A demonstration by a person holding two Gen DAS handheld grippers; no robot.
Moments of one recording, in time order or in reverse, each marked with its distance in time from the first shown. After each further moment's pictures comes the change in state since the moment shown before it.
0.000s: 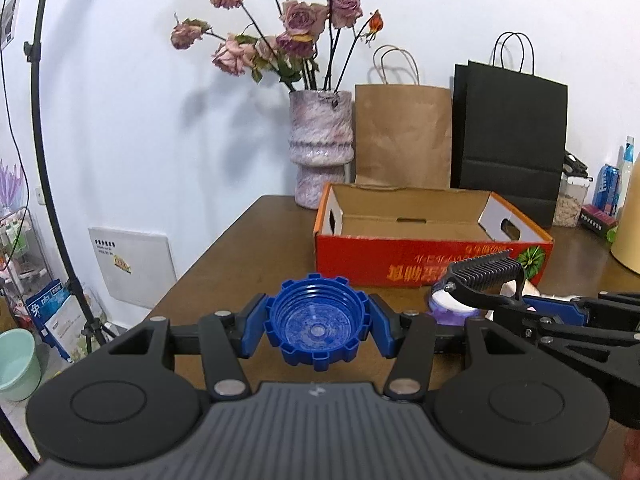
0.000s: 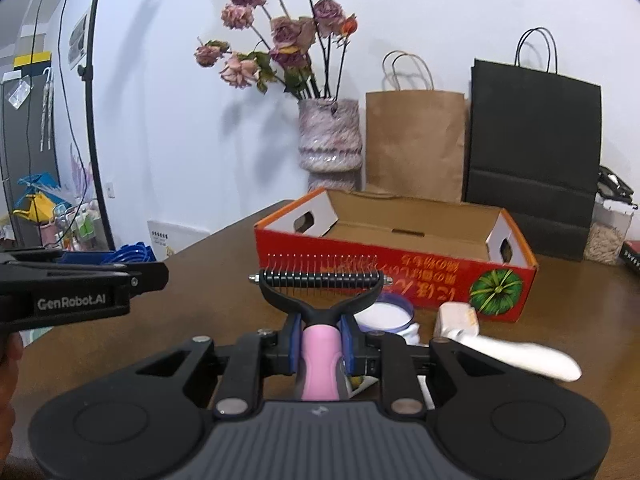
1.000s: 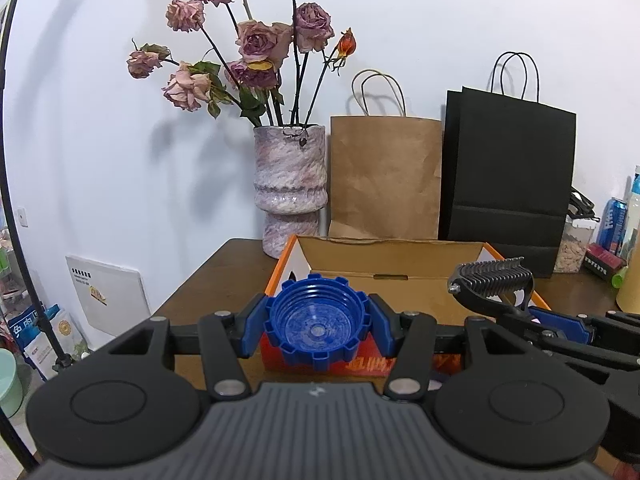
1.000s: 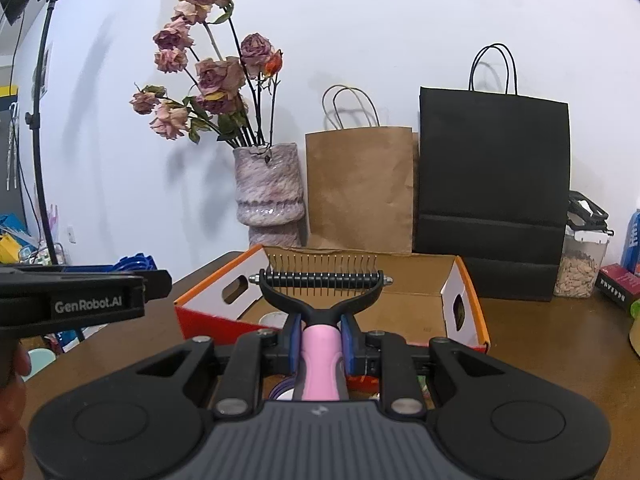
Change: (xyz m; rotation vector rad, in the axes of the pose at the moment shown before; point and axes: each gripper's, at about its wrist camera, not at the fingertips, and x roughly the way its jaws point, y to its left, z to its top) left arm 0.068 -0.050 0.061 -0.017 -0.062 -0.009; right arm 0.038 -0.060 0.050 0.051 -0.098 -0.087
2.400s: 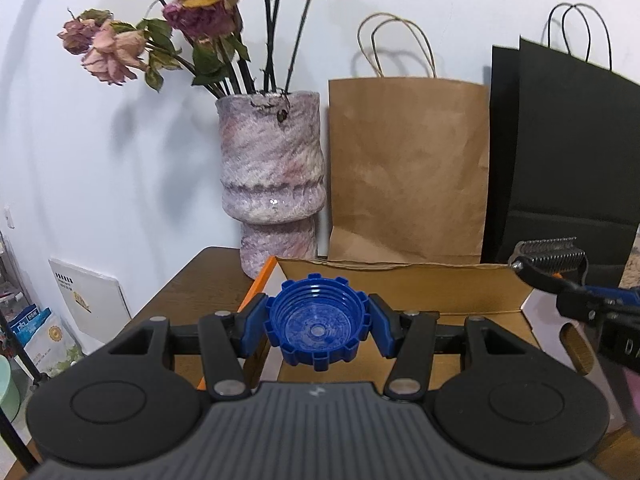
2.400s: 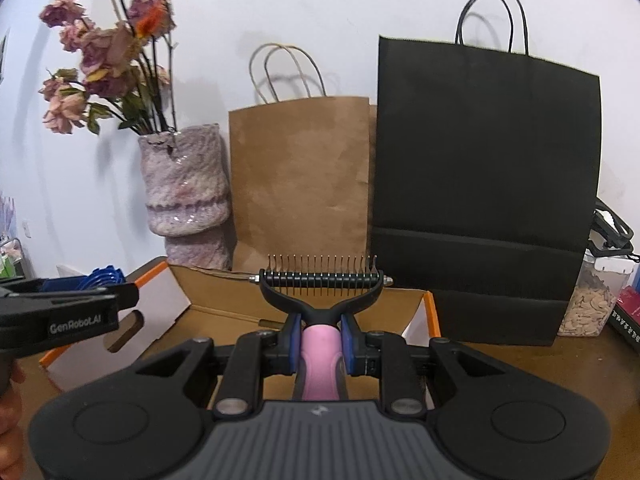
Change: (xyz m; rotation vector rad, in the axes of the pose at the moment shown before) left arm 0.166 -0.027 0.038 0.017 0.070 0.050; right arm 0.141 -0.075 0.057 0.011 0.089 -0.074
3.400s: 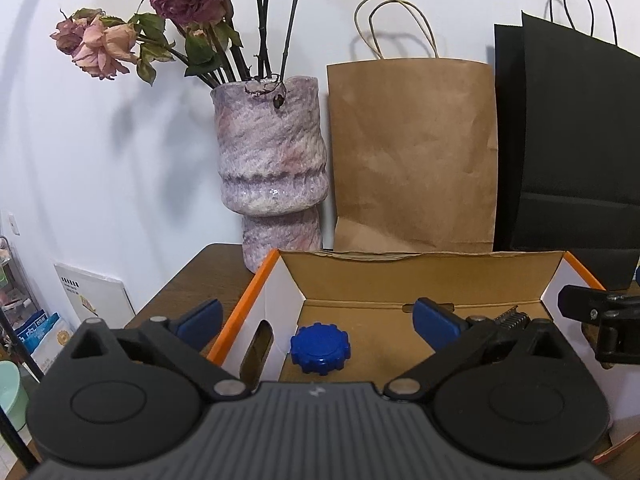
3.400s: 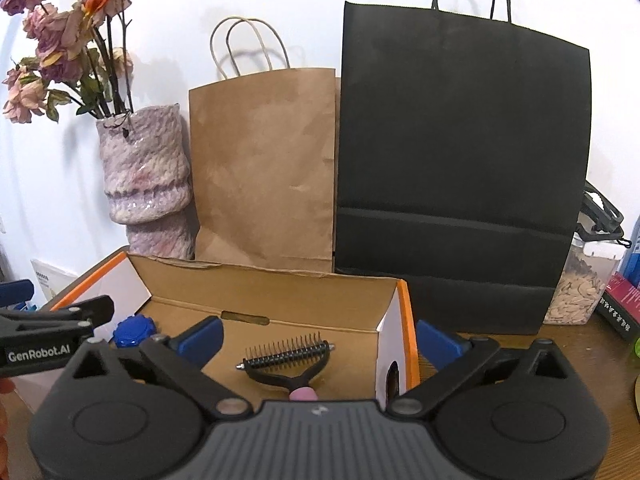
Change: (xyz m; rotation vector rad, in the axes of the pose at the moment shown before) left arm 0.013 -0.005 -0.006 0.030 0.003 0.032; right arm 0.024 -0.015 -0.002 0.022 0.043 -0.070
